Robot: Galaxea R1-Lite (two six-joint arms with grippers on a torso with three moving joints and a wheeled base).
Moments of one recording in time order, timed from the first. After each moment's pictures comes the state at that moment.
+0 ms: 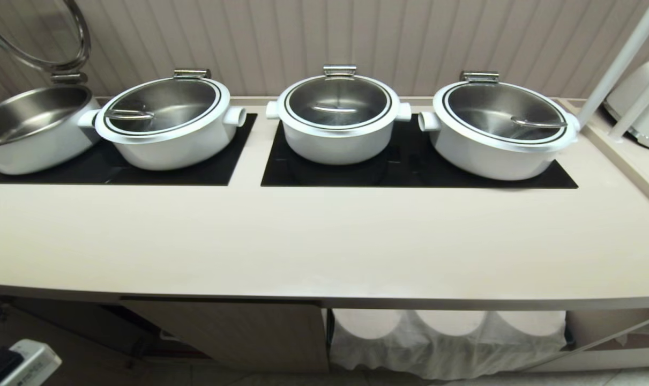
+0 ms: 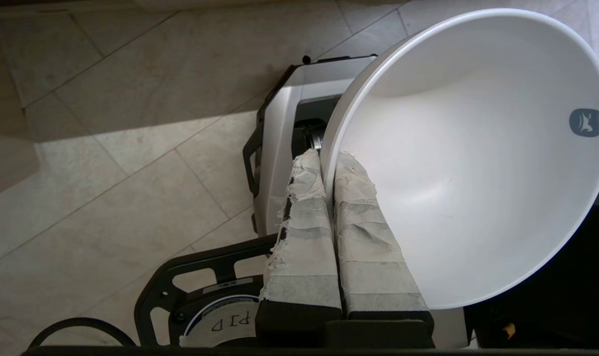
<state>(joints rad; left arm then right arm) -0.42 0.84 -0.40 0.45 -0.02 -0.29 0.00 0.00 0.00 0.00 0.05 -0.06</state>
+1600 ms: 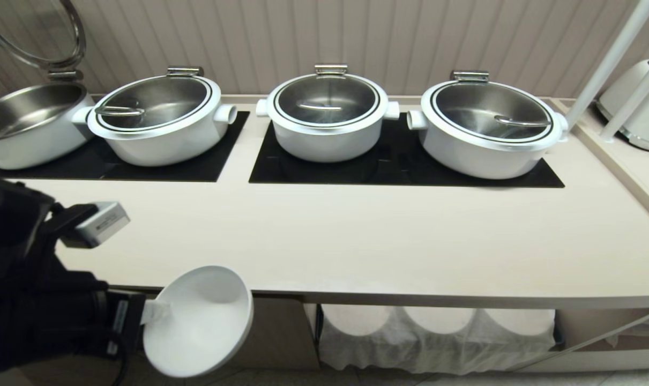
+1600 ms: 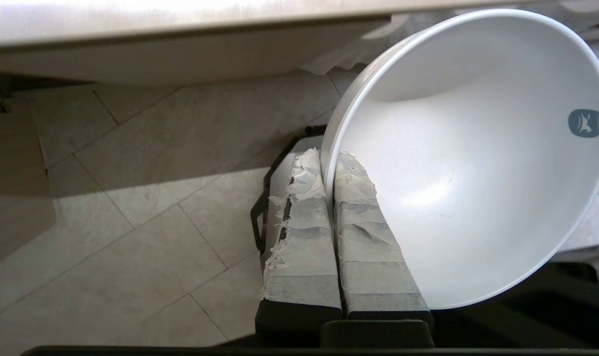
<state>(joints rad) -0.47 1.23 -0.87 0.44 0.07 -0.29 0.00 0.00 0.00 0.00 0.04 -0.06</state>
